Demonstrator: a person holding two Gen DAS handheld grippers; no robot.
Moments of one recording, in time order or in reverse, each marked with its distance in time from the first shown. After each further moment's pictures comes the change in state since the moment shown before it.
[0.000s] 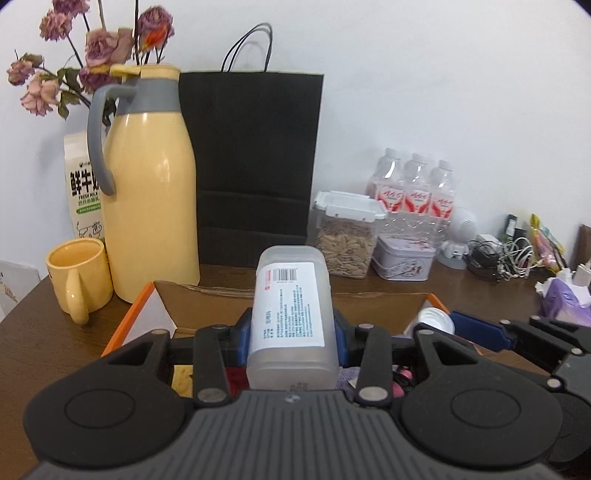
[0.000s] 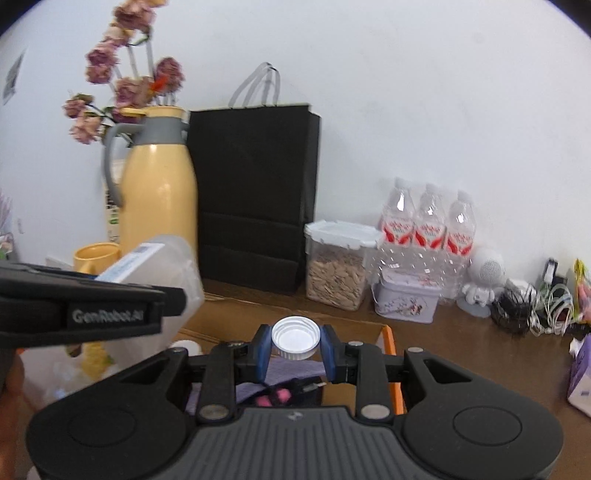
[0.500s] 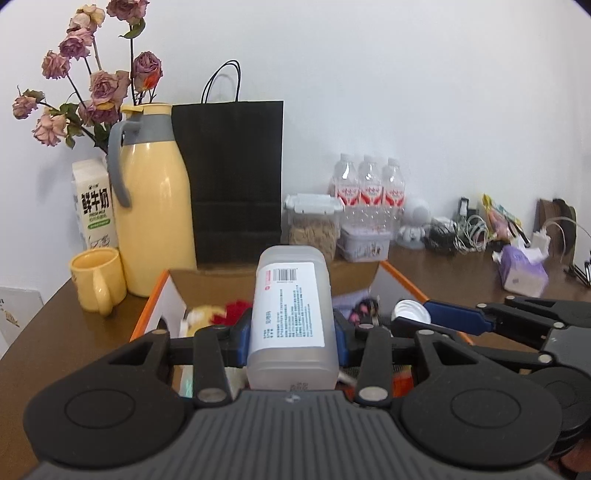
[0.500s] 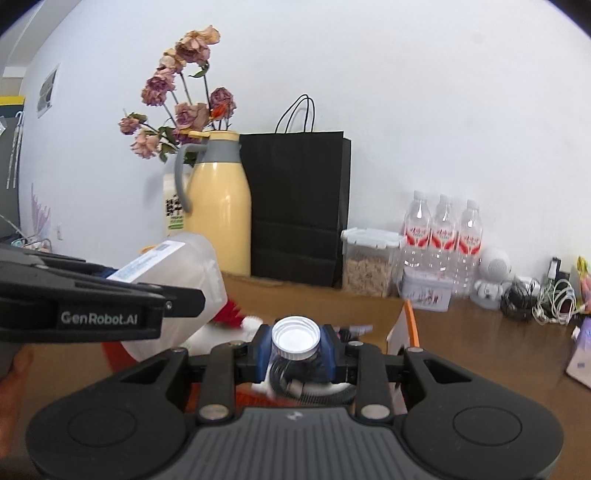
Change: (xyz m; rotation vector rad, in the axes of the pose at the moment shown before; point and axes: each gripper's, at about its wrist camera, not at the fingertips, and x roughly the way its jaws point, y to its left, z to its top) left arm -0.098 0.000 -0.034 0.103 -0.058 -0.080; right arm -0.098 0.023 -0.032 -0.021 -0.064 0.096
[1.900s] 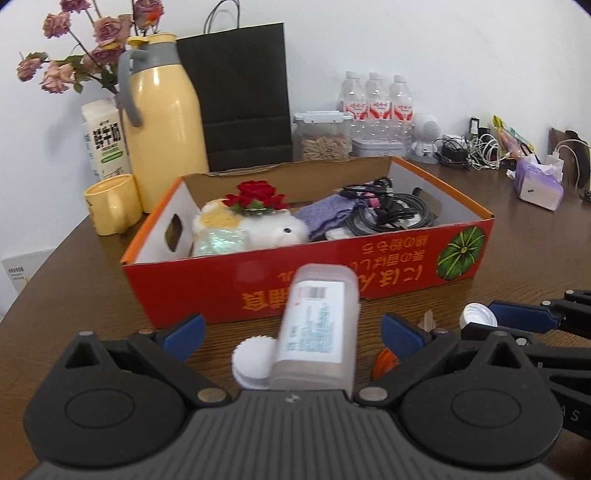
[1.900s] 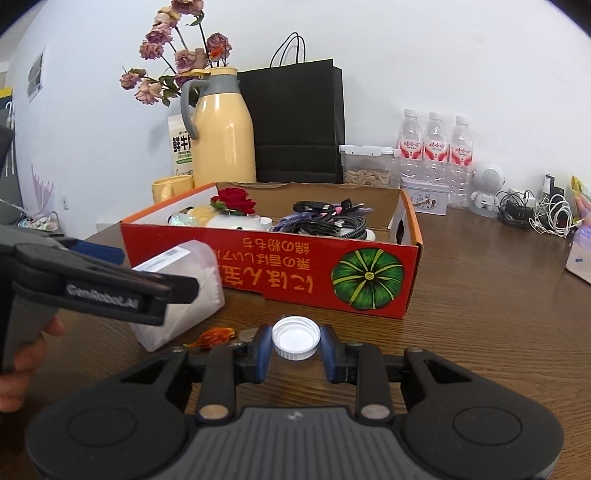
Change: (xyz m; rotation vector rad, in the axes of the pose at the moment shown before) left arm -0.014 -0.004 -0.081 0.076 0.189 0.057; right arm -0.048 0.005 -0.087 0.083 0.175 0.036
